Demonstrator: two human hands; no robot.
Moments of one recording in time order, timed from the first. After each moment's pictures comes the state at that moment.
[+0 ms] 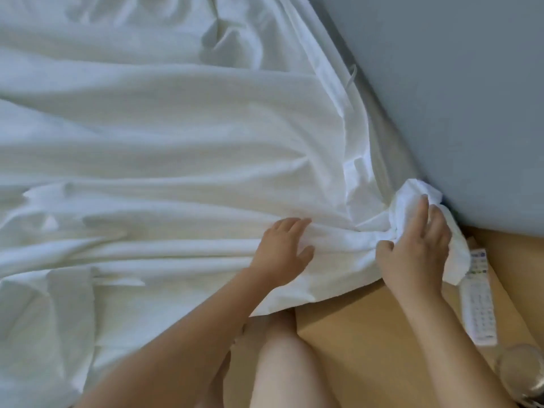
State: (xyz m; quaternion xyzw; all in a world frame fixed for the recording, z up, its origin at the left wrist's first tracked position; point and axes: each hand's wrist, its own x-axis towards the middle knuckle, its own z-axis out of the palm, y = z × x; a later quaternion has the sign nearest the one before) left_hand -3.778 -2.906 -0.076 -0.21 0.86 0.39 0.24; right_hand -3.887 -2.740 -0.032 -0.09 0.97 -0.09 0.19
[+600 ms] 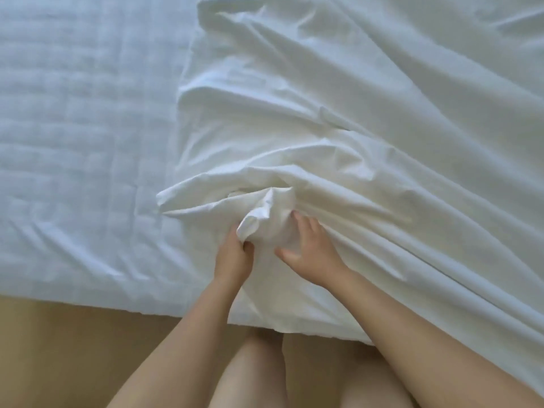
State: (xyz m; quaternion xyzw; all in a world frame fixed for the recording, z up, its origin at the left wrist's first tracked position) left_hand -3.327 -3.164 -0.080 -0.72 0.57 0.39 0.02; right_hand -3.491 -3.124 -0.060 -0.52 0.70 -0.12 0.48
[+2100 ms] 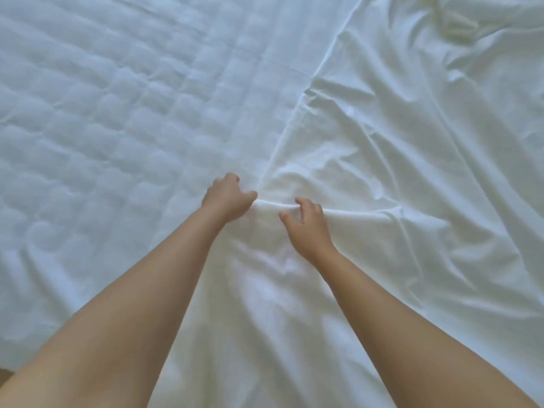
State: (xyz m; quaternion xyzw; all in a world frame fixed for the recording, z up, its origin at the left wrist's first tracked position) left_hand -3.201 -3.446 -0.102 -0.72 0.56 0.41 0.01; right_hand -3.357 -3.372 -0.084 -0.45 0.76 -0.15 0.45
